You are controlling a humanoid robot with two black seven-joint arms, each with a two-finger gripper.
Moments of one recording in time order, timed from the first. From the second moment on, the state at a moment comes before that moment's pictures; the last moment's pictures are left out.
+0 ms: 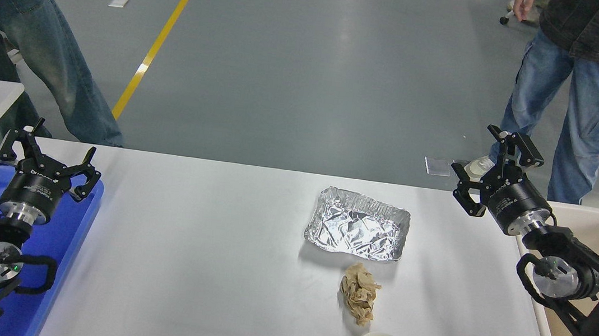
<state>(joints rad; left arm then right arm) -0.46 0.46 -0.84 -0.53 -0.19 -0.62 -0.49 0.64 -0.48 0.66 0.93 -0.29 0.18 0.36</state>
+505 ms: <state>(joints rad) -0.46 0.46 -0.84 -0.53 -0.19 -0.62 -0.49 0.65 -0.54 0.50 1.13 -0.61 0.10 0.32</state>
